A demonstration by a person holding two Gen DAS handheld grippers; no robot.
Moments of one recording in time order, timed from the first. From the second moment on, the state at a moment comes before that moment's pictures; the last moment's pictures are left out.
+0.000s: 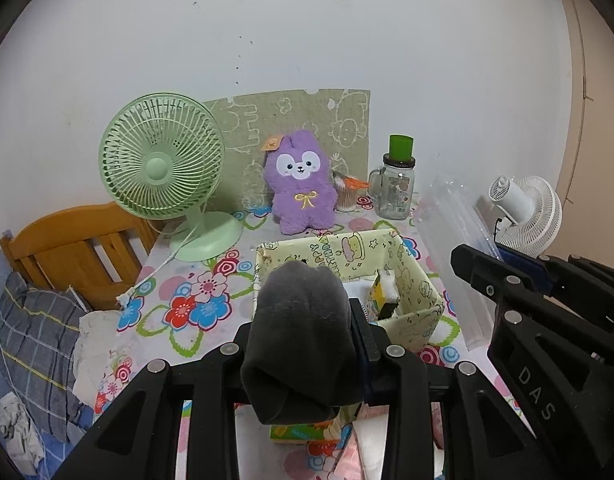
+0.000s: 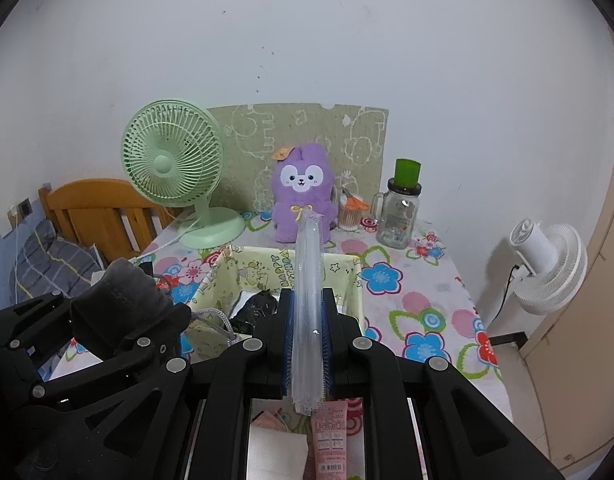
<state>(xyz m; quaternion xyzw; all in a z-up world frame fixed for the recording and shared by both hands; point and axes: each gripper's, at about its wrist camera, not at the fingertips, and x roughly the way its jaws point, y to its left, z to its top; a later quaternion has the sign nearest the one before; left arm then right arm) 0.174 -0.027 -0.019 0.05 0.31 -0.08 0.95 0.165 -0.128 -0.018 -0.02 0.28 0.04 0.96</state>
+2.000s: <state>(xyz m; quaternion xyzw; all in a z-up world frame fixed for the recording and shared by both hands) 0.248 -0.025 -0.055 0.06 0.36 -0.07 0.93 0.252 -0.148 -0.059 0.00 0.36 0.03 0.93</state>
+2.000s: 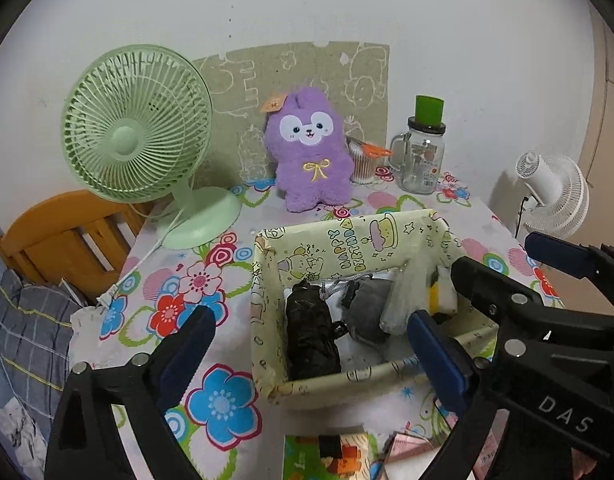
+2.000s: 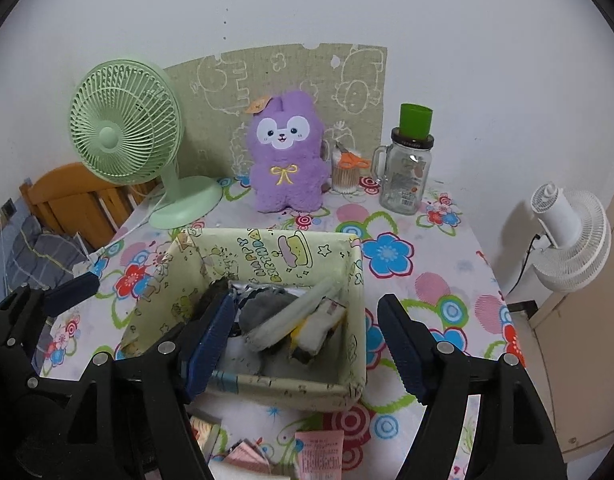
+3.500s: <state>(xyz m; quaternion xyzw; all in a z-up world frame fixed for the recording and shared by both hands) 0.116 -0.026 -0.014 0.05 0.32 -0.09 0.94 0.115 -0.135 -0.010 -0.02 0.31 0.02 0.95</state>
